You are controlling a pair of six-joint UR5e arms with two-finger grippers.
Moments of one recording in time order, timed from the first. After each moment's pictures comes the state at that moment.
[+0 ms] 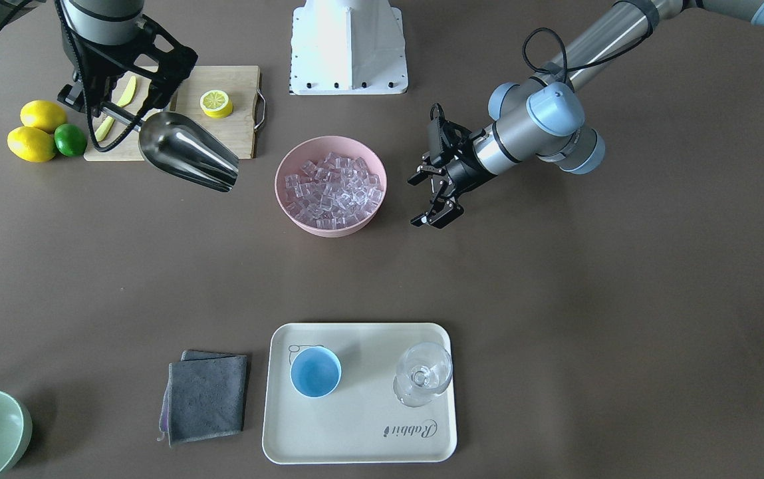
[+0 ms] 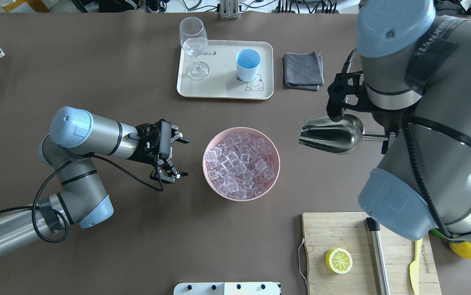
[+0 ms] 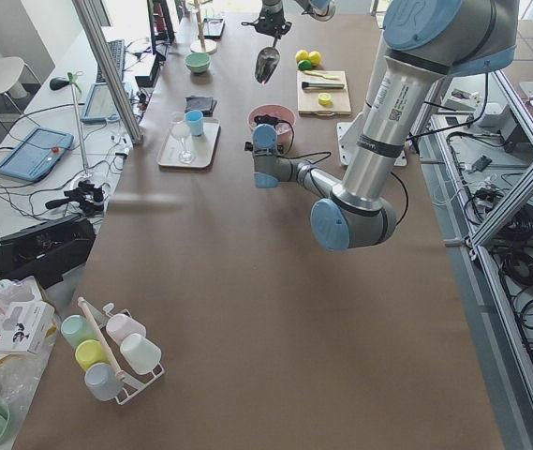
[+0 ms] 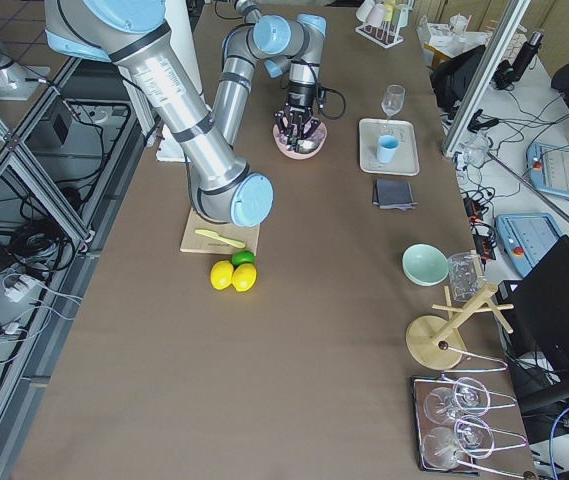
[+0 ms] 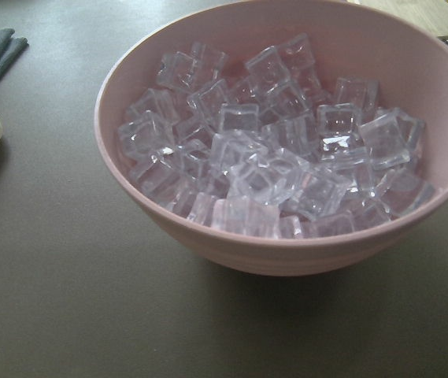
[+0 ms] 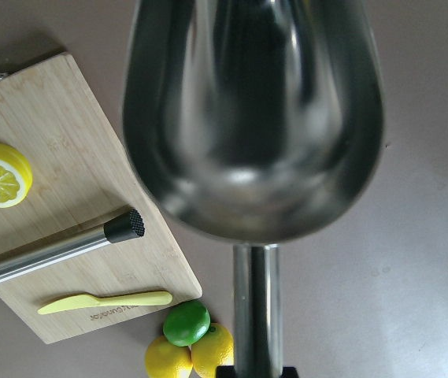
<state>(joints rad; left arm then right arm) -0.59 -2.04 -1.41 -2.73 -2.08 0.13 0.73 -0.88 2.14 -2.71 1.83 -0.40</state>
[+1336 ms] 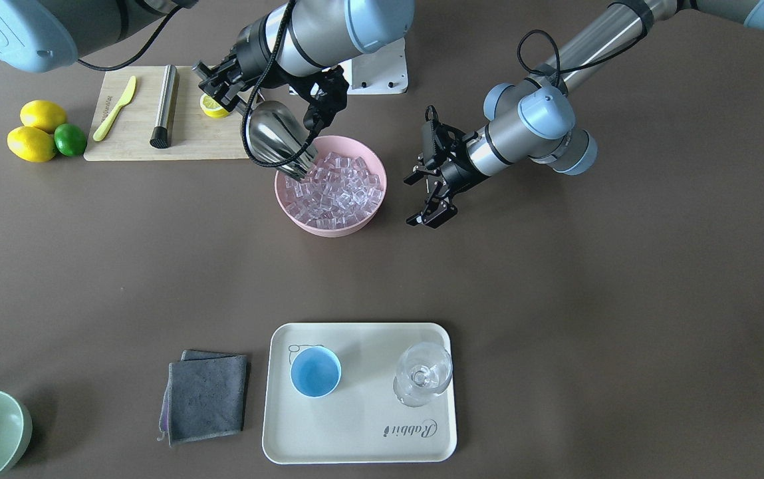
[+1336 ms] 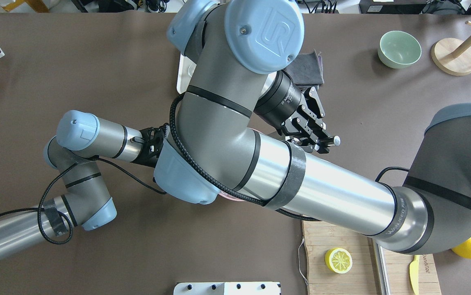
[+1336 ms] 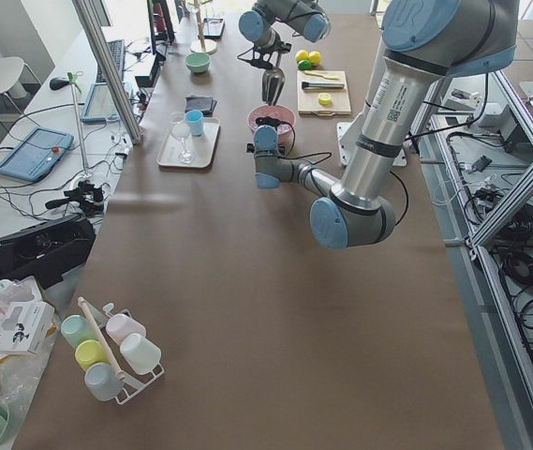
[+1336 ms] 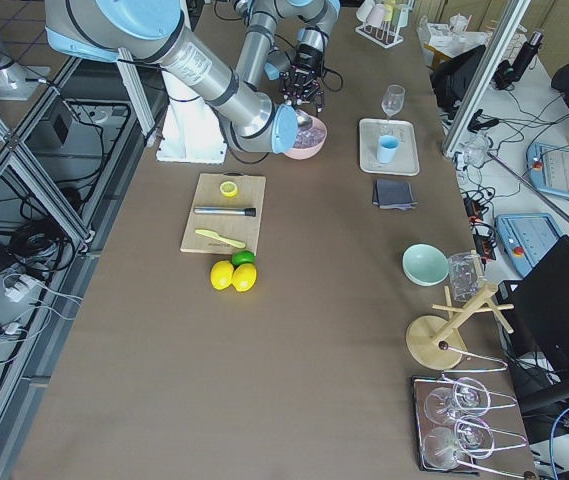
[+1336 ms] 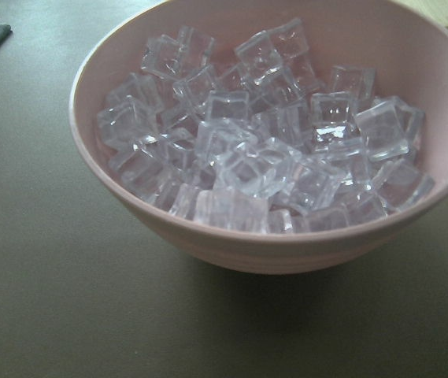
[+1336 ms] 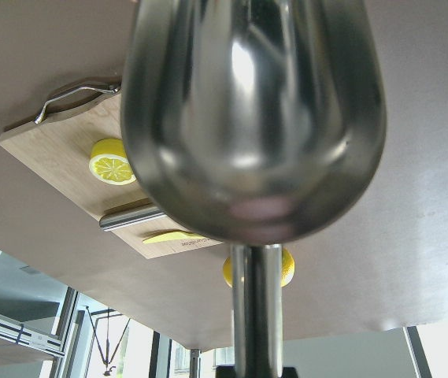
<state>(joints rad) -0.57 -2.05 -1.39 -2.72 -2.08 0.13 0.59 -0.39 1.58 -2.99 1.79 -0.35</state>
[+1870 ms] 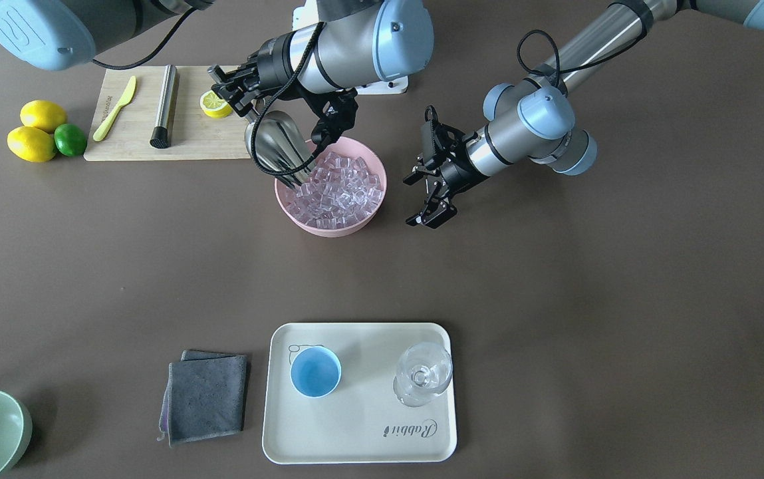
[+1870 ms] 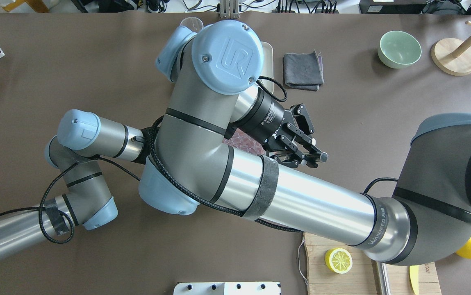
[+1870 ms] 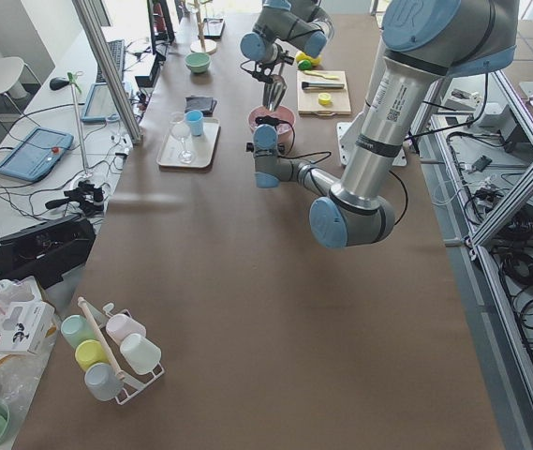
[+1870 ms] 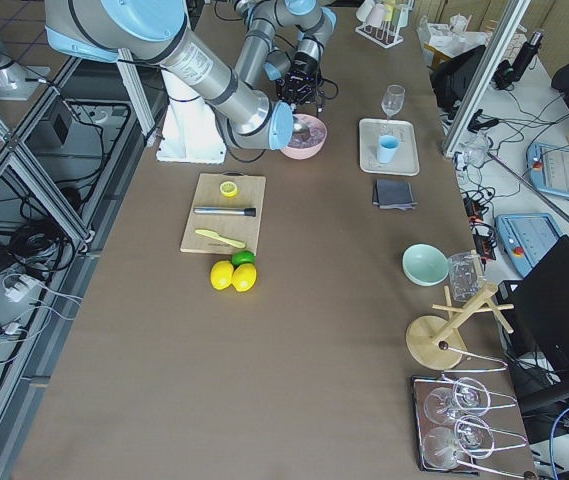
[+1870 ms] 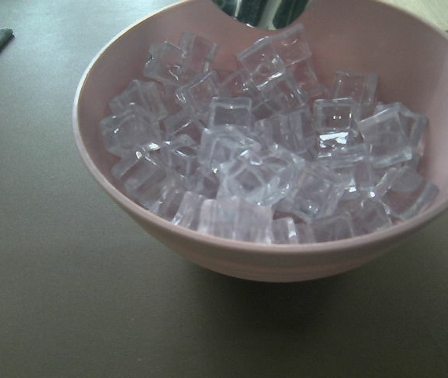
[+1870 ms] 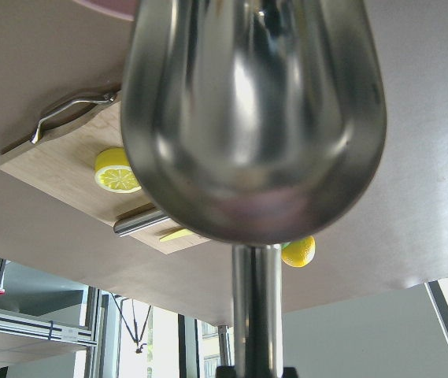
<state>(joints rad) -0.57 -2.06 -1.38 -2.72 -2.08 0.13 0.54 -0.37 1.46 -2.99 1.79 -0.19</state>
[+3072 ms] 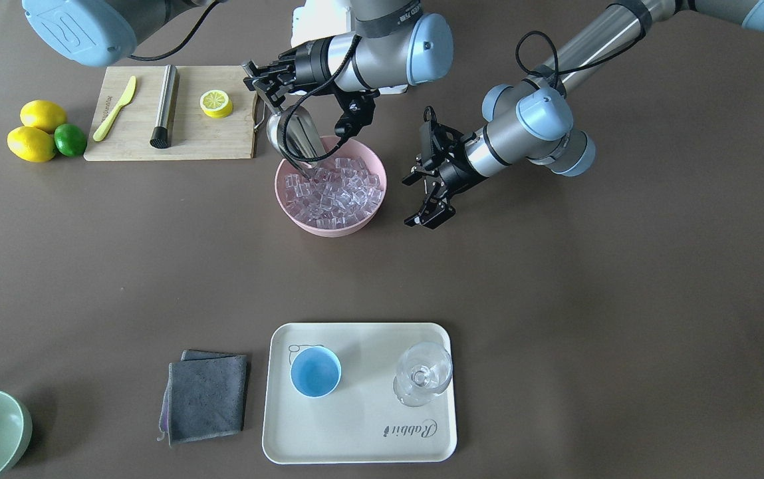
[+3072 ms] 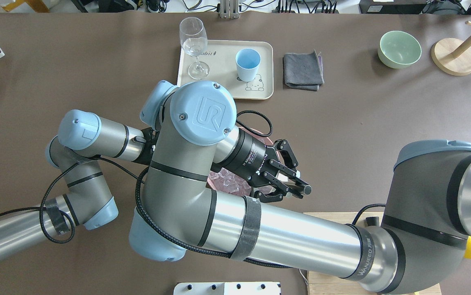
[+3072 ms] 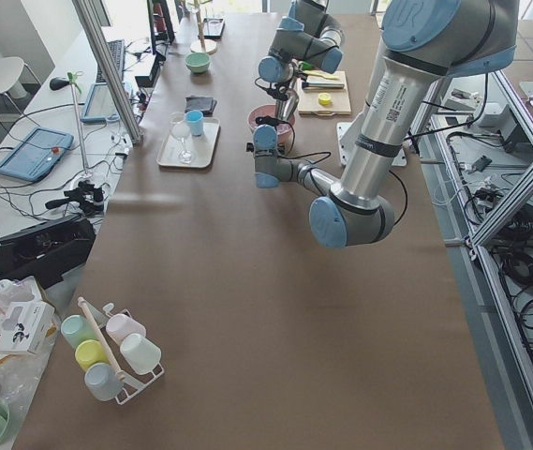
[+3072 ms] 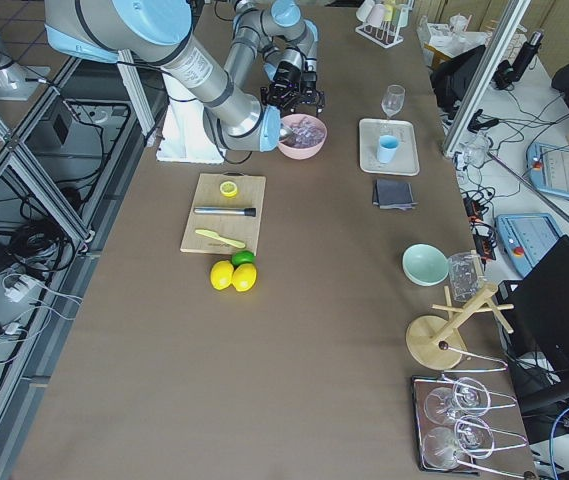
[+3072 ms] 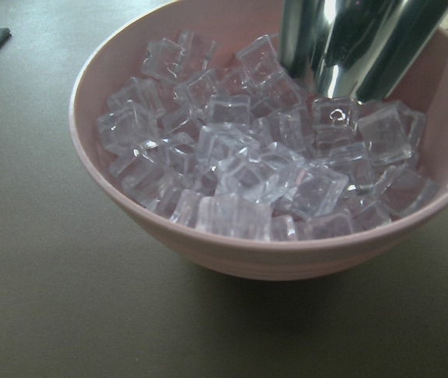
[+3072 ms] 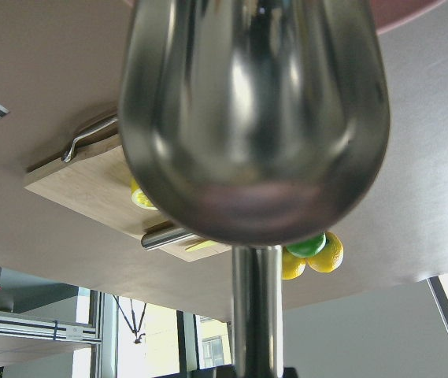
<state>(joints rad) -0.57 -2.06 -1.38 -2.73 -2.08 0.13 0.43 -0.38 1.42 -2.96 1.80 -0.08</state>
